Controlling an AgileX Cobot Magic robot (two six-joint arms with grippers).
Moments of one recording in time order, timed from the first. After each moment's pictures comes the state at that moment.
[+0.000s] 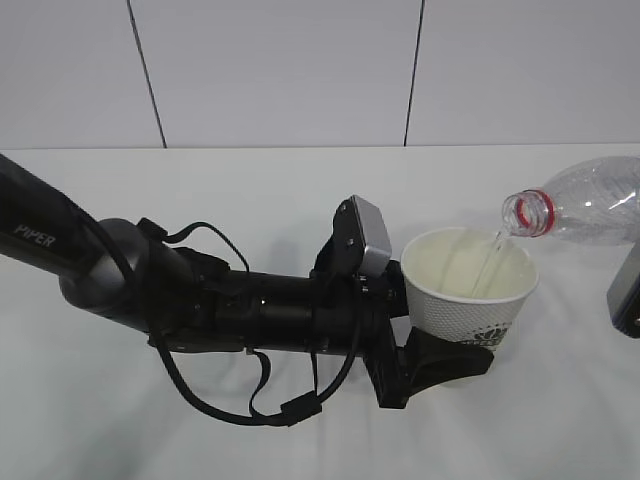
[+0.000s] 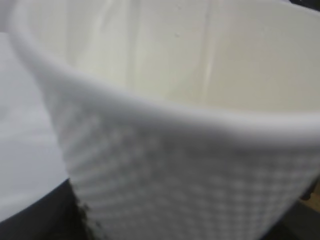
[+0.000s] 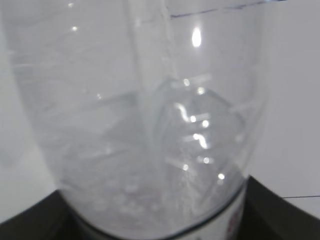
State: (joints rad) left arm -0.71 2.22 -1.08 0.97 -1.06 -0.58; right arm 0.08 1.29 -0.23 0.02 -0.90 -1.47
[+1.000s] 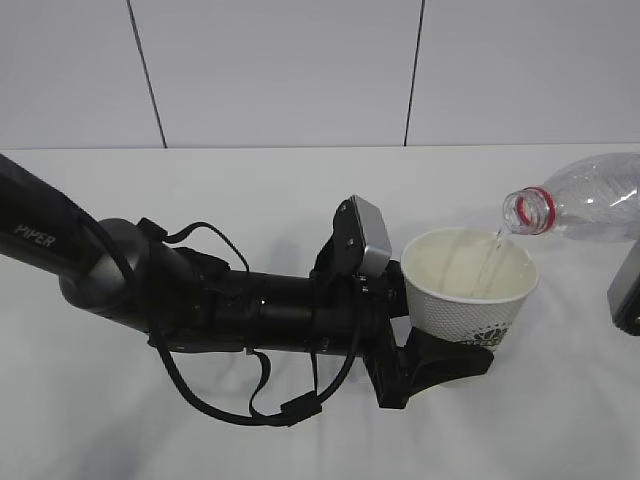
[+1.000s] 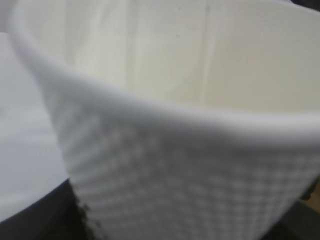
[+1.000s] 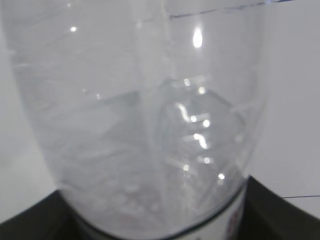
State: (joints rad) left arm -0.71 2.22 -1.08 0.97 -1.06 -0.58; right arm 0.08 1.29 -0.23 0.02 -0.92 -1.48
